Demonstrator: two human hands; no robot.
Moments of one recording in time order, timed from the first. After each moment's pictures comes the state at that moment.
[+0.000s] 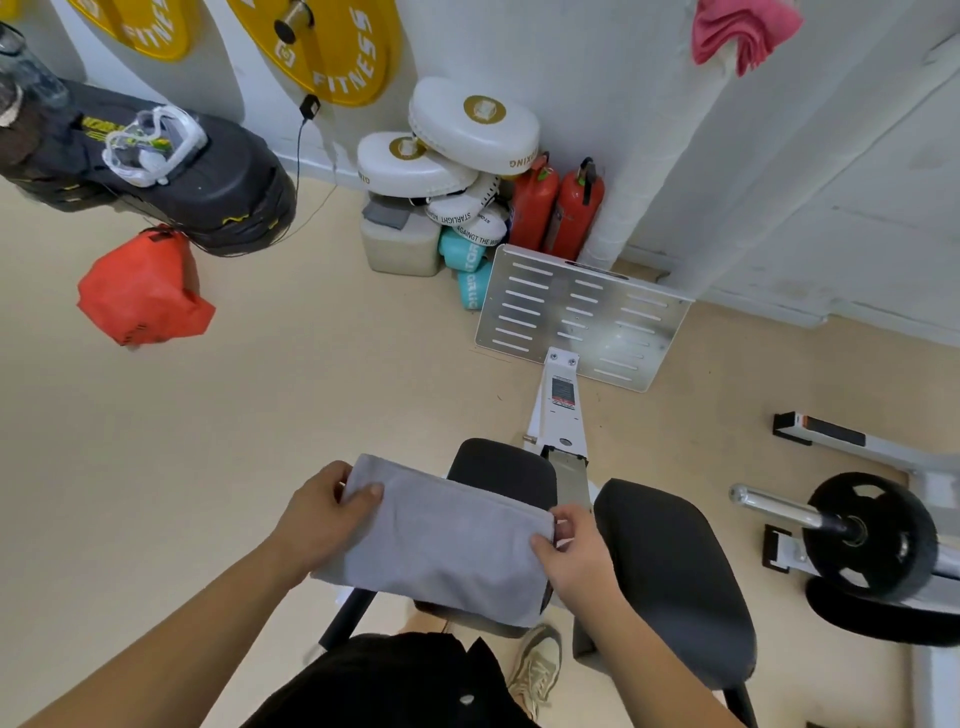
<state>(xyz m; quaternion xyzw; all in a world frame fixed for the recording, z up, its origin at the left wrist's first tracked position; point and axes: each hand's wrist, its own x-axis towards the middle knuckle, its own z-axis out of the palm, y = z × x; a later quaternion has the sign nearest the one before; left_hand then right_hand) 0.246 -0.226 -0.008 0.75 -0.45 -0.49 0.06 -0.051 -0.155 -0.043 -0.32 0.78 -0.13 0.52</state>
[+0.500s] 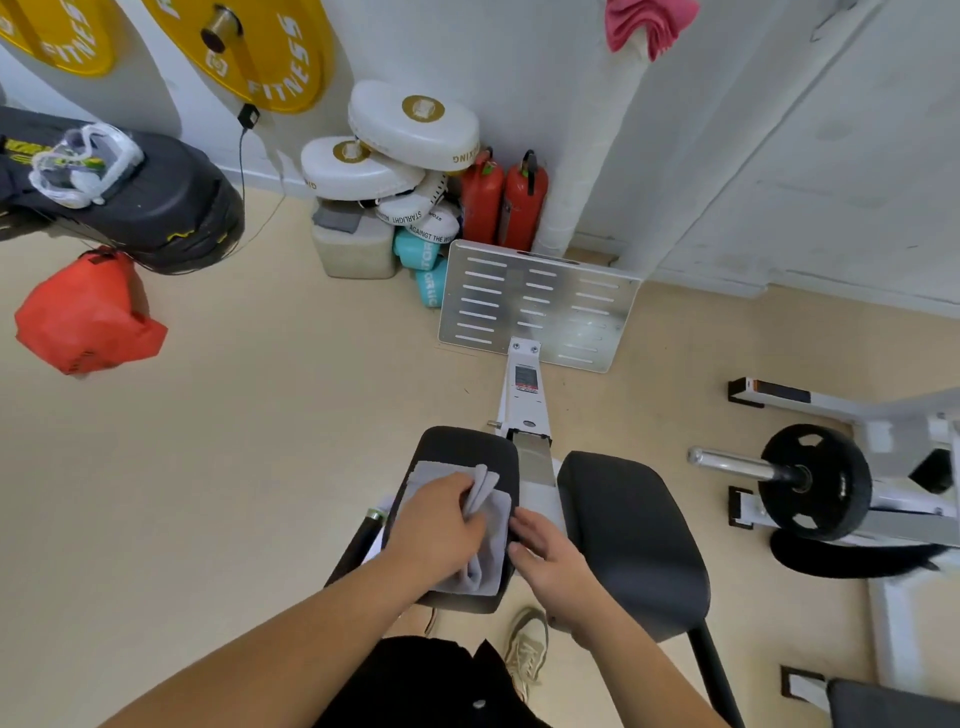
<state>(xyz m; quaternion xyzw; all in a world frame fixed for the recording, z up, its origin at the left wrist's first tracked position) 0.096 -0.184 -0.012 0.62 -0.65 -0.43 -0.02 -0.070 -0.106 -0.017 -0.31 0.69 -0.16 0.63</state>
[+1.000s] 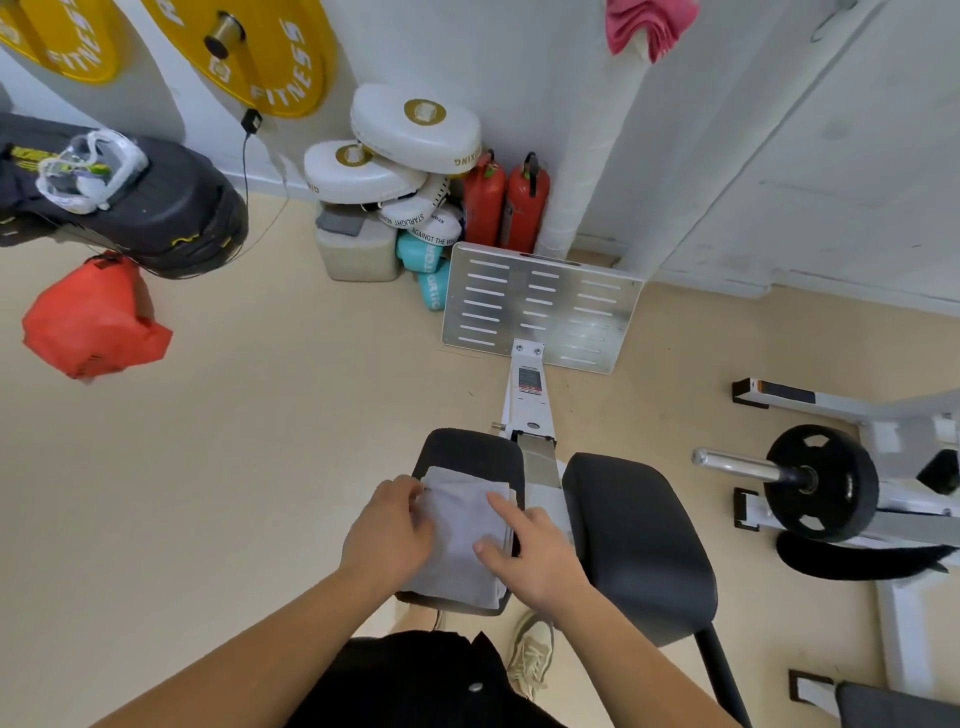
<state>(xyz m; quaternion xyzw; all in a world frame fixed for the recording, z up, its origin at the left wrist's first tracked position) 0.147 -0.182 -0.029 0.68 -0.63 -0.37 -0.02 -0.053 -0.120 -0.026 -0.49 0.70 -0.03 0.52</state>
